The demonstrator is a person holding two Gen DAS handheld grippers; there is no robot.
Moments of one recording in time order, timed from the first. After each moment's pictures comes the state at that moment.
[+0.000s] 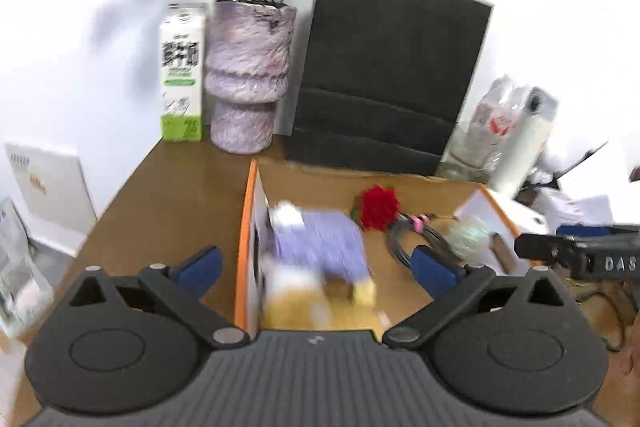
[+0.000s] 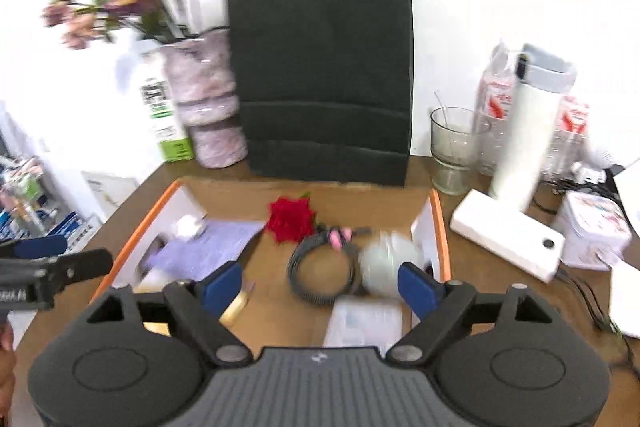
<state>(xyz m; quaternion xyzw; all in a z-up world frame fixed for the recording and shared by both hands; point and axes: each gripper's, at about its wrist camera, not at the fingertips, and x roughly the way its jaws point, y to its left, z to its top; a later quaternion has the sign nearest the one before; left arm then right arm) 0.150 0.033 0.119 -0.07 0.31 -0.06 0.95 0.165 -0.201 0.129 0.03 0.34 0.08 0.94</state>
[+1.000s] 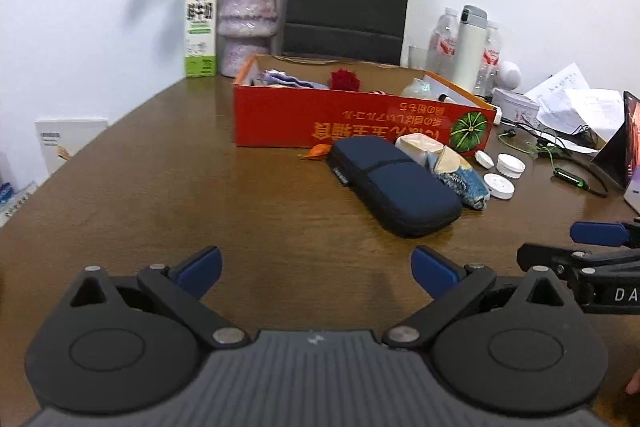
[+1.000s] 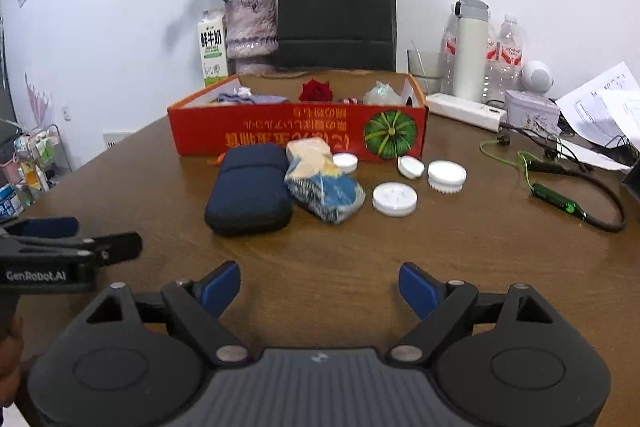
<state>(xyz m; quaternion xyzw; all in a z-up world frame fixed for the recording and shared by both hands) -0.053 -0.006 0.014 -0.02 0.29 -0.06 0.96 -0.087 -0.180 0.017 0.01 0.29 0.06 0.95</state>
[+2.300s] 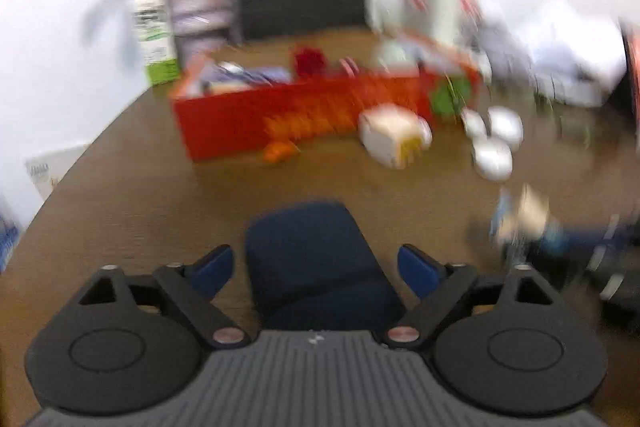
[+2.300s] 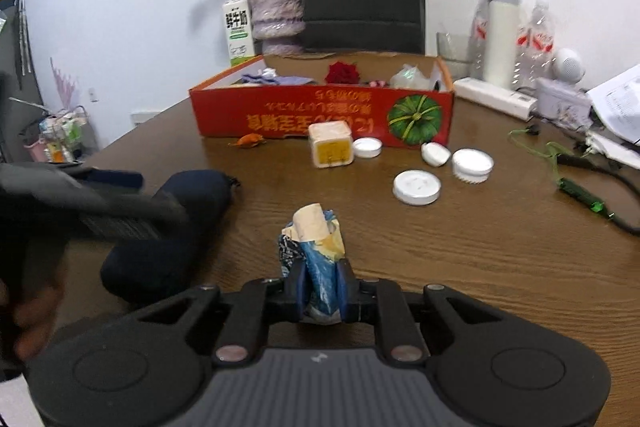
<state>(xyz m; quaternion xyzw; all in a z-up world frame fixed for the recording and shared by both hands) -0.018 -0.065 0.012 0.09 0.34 -0.08 0.93 -0.084 -0.186 0.016 0.01 0.32 0.11 0.94</state>
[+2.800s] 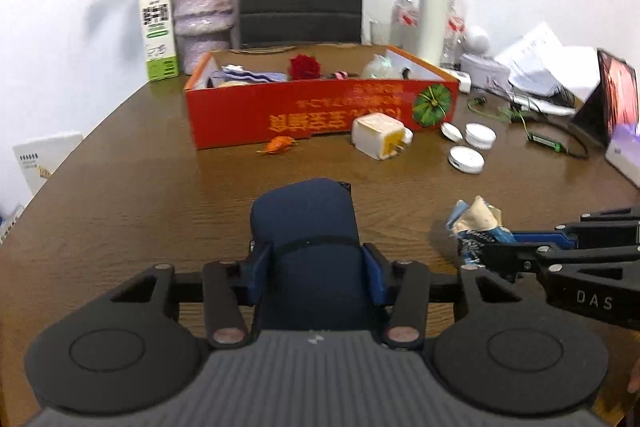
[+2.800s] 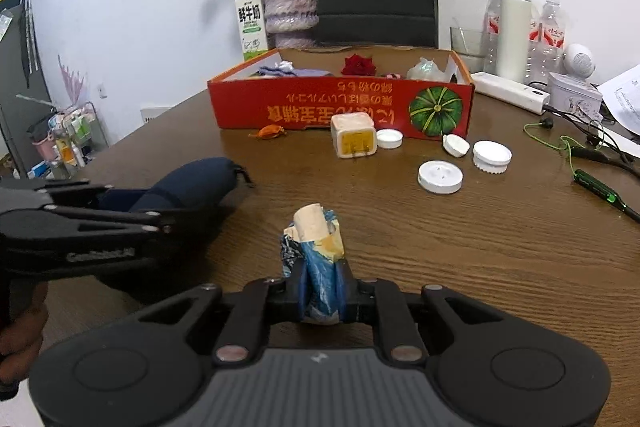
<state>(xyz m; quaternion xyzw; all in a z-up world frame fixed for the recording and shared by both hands) -0.060 -0.030 0.028 0.02 0.31 -0.09 0.95 -0.086 -0.174 0.014 0.02 0.33 0.12 0.94</state>
